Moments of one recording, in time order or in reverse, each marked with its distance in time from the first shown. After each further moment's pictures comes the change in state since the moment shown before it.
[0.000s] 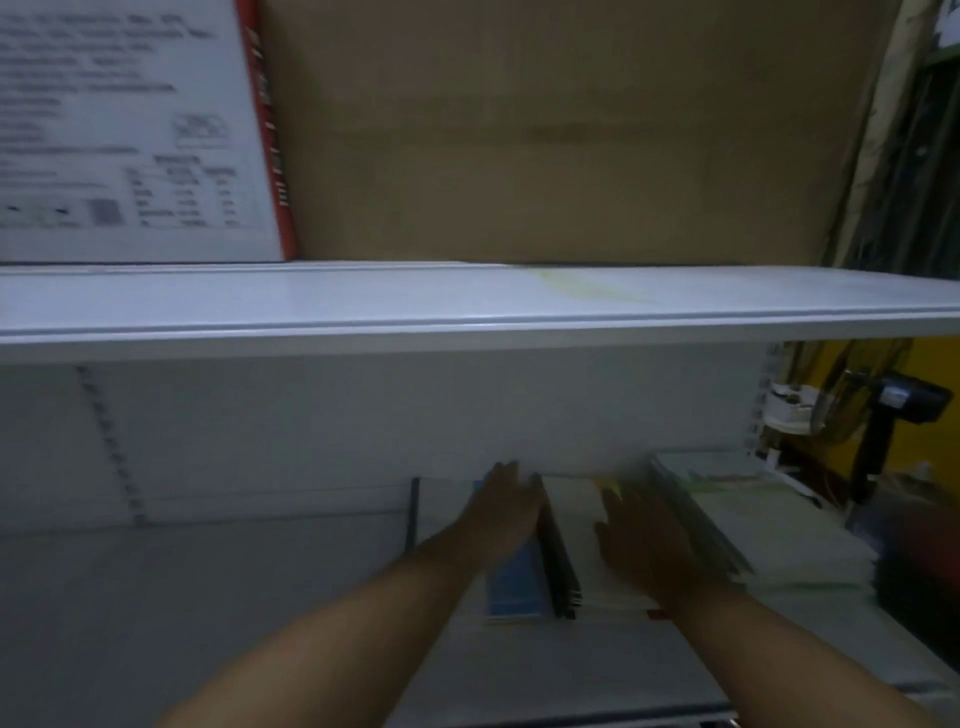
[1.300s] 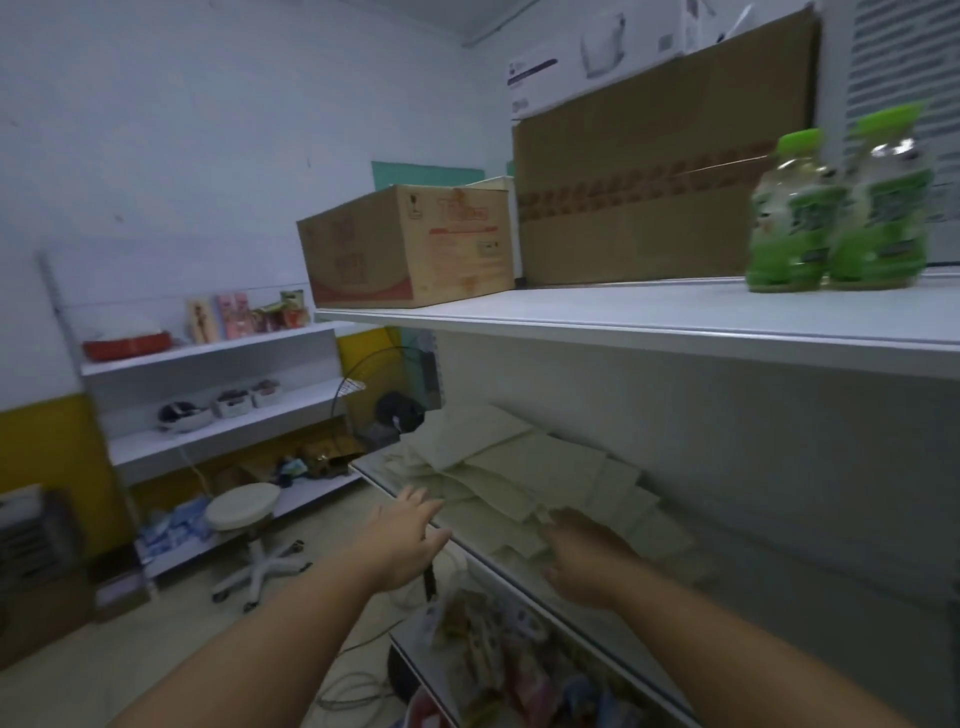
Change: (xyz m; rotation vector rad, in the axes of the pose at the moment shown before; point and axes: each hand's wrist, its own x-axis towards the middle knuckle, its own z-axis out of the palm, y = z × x) left_hand -0.437 -0.497 -0.555 0.650 0.480 -0.769; right_hand -0.144 -0.831 0.109 -0.009 -0.168 -1.248
